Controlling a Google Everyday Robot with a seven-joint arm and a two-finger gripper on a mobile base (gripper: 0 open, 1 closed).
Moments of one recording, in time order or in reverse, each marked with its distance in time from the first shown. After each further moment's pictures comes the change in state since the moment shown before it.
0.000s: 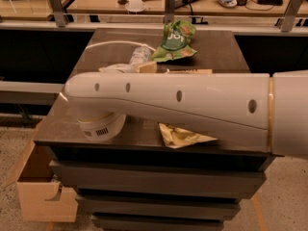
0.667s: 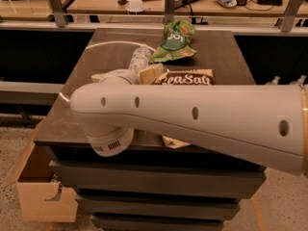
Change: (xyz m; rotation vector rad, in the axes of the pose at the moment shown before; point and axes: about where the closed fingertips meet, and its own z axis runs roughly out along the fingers) arm 0.002 0.004 -0.027 -0.093 -0.036 -0.044
